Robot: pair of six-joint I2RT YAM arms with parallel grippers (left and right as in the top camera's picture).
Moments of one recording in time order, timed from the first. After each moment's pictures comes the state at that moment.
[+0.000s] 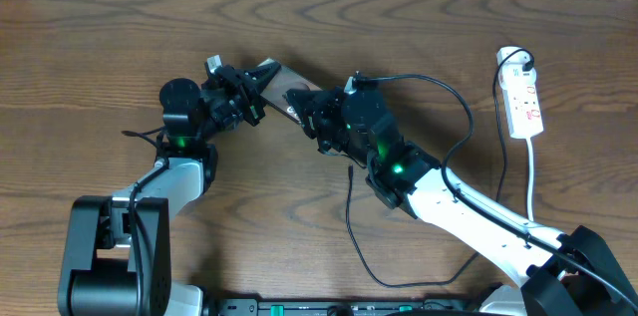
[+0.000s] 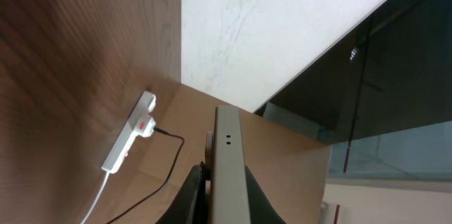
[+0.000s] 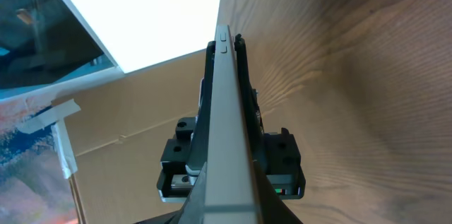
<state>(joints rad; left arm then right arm) -0.05 1.64 0.64 0.89 0.75 -1.89 0.74 1.55 0.92 0.31 -0.12 1.72</state>
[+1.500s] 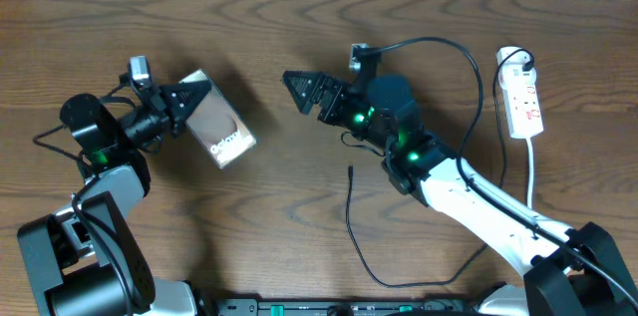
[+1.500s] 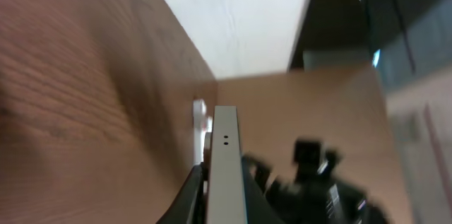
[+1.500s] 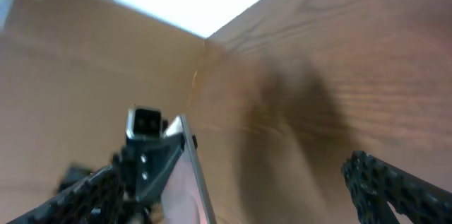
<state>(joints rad) 0.40 1.64 0.64 0.84 1.34 -1.19 0.62 1.55 0.91 0.39 -0.29 0.97</state>
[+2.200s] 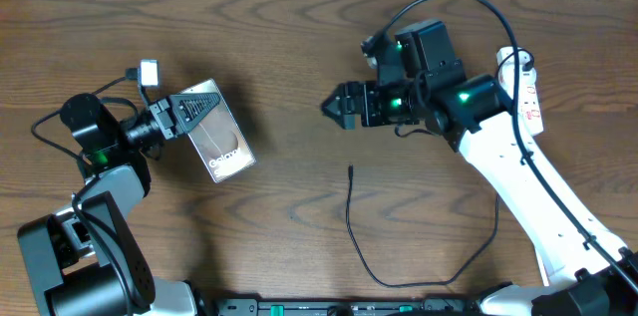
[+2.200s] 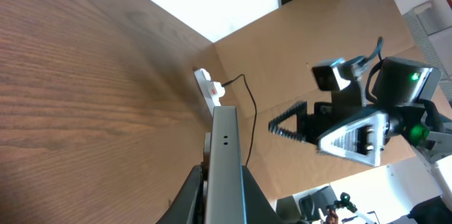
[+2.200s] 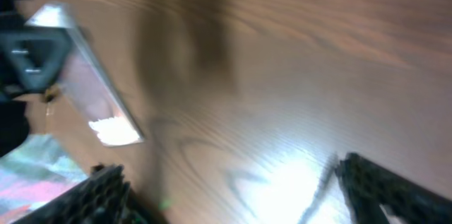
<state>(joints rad) 0.40 1.64 0.64 0.84 1.49 -0.90 0.45 1.55 1.39 -0.80 -0.46 0.41</state>
